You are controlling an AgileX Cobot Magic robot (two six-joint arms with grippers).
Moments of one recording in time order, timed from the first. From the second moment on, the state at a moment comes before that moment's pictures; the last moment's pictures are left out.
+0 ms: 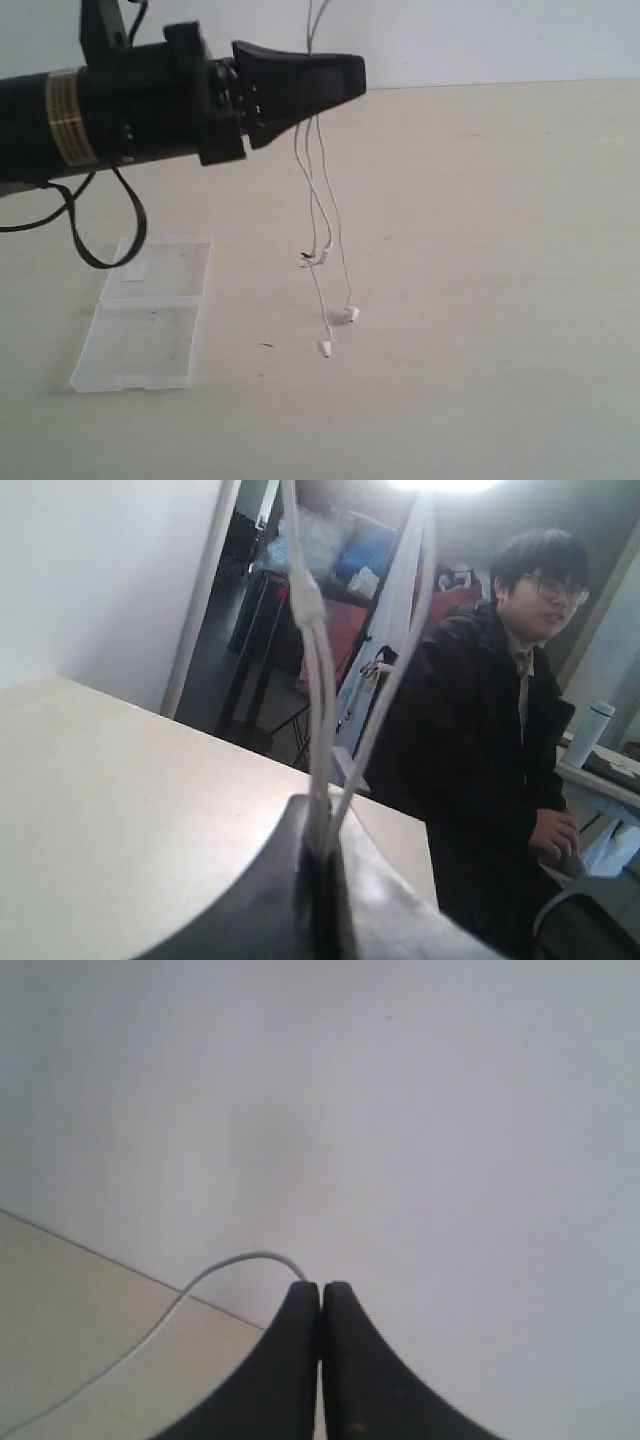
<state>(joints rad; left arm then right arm) -0.36 1.58 -0.80 1.04 -1.13 -1.08 0.46 1.44 -2.25 -0.22 1.23 -0.11</state>
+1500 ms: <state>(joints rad) -0.30 1.32 -0.80 1.13 -0.91 -1.33 0.46 1.52 -1.42 -0.37 1.05 0.05</state>
